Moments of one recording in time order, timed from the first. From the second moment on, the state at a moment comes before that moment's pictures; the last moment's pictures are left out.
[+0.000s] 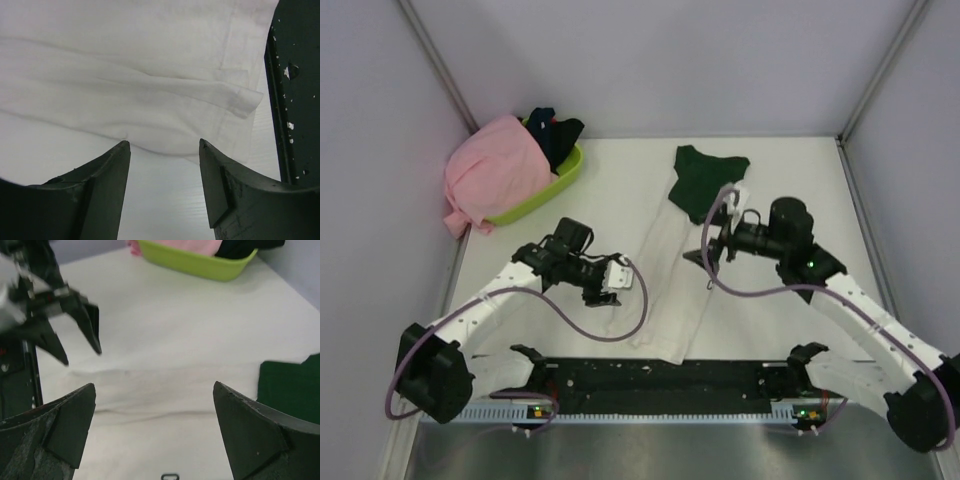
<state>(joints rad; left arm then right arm) -0.54 1.19 0.84 -0.70 0.69 0.99 0.50 1.07 0.92 -0.02 -0.64 -0.10</state>
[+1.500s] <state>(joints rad) -0.78 1.35 1.01 -0.50 0.29 0.81 0.84 0.96 0.64 -0.43 -0.30 -0.55</state>
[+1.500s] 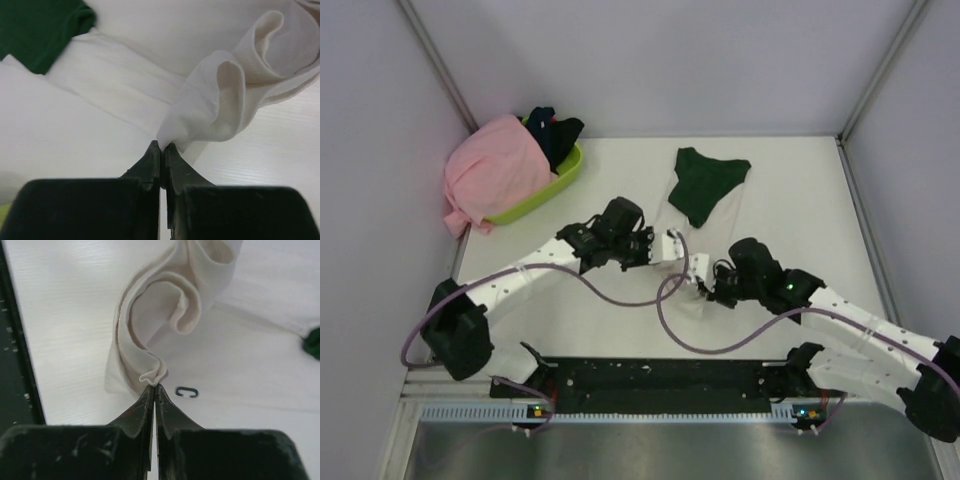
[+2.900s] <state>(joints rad) -0.57 2.17 1.92 -0.44 -0.06 0.62 0.12 1.74 1.22 -0.20 -0.28 -0.31</state>
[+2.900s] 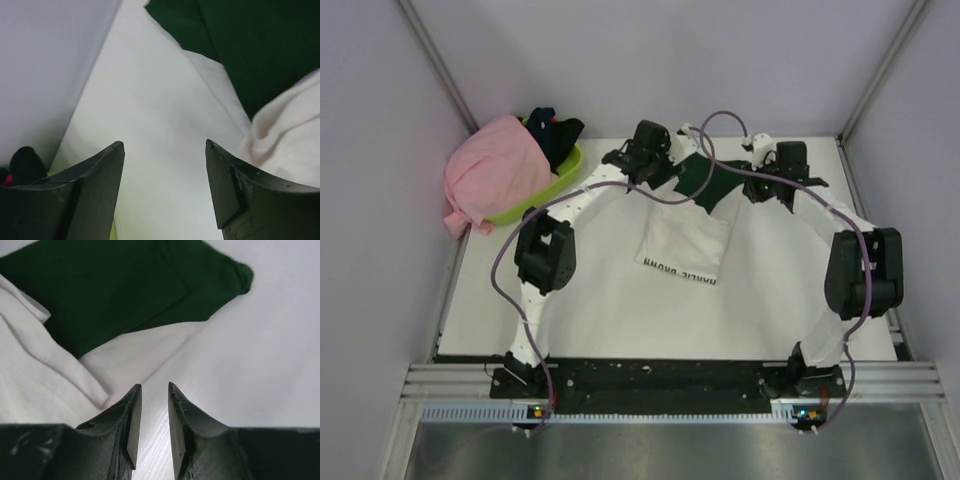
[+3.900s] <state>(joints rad) -0.60 1.90 1.31 -0.61 0.43 1.06 0.67 1.42 0.66 -0.25 -0.16 -0.95</state>
